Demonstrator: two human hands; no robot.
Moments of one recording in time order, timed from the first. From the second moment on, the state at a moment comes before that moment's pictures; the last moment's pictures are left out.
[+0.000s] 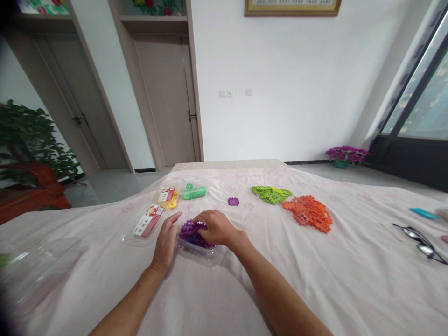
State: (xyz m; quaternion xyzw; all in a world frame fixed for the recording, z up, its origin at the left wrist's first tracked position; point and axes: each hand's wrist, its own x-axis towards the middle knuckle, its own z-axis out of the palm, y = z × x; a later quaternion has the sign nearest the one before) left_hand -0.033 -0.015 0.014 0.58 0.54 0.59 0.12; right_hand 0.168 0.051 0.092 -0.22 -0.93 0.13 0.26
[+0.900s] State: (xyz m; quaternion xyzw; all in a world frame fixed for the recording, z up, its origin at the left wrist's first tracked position) left_hand -0.034 -0.016 0.017 0.69 0.51 0.52 -0.01; right_hand 0.200 0.092 0.041 -0.44 -0.88 0.06 0.18
